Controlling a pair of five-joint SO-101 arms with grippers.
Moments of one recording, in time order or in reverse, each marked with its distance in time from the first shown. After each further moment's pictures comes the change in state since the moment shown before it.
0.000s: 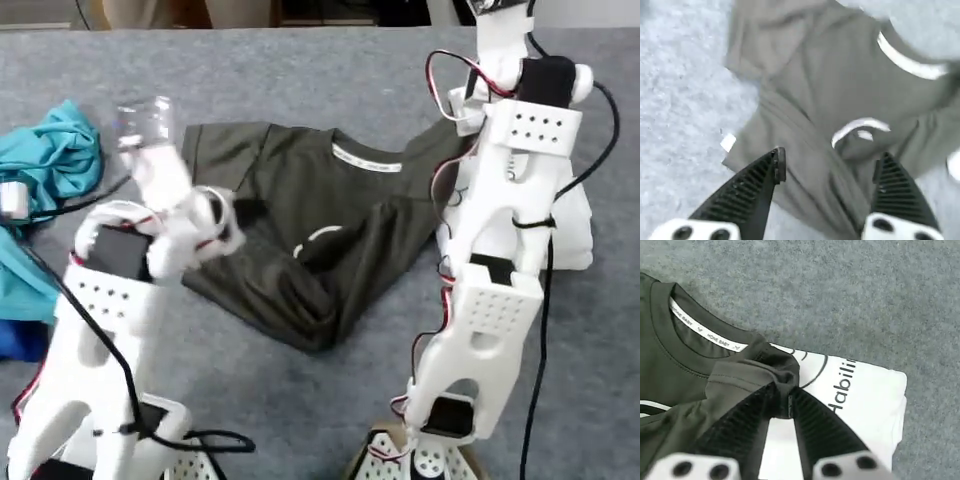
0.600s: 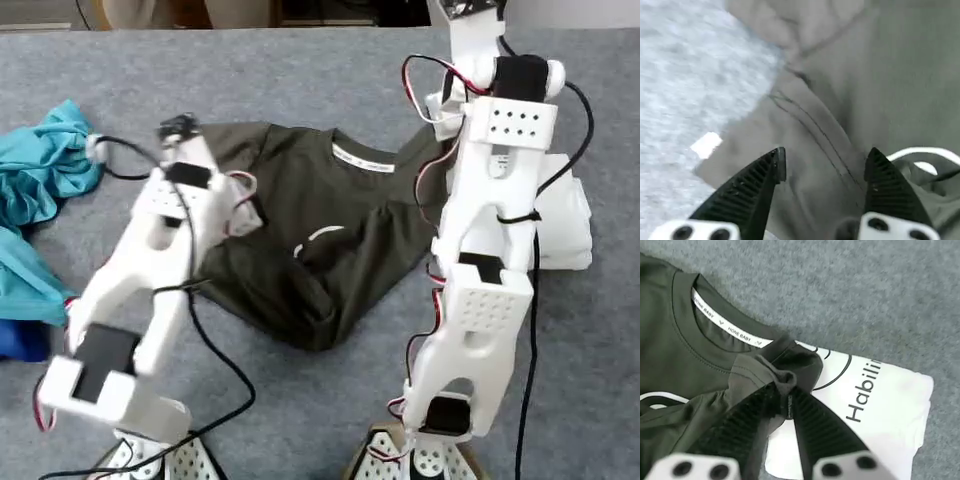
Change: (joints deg) left arm 2.5 40.3 -10.0 -6.4 10.5; right arm -2.5 0.0 4.5 0.0 -1.2
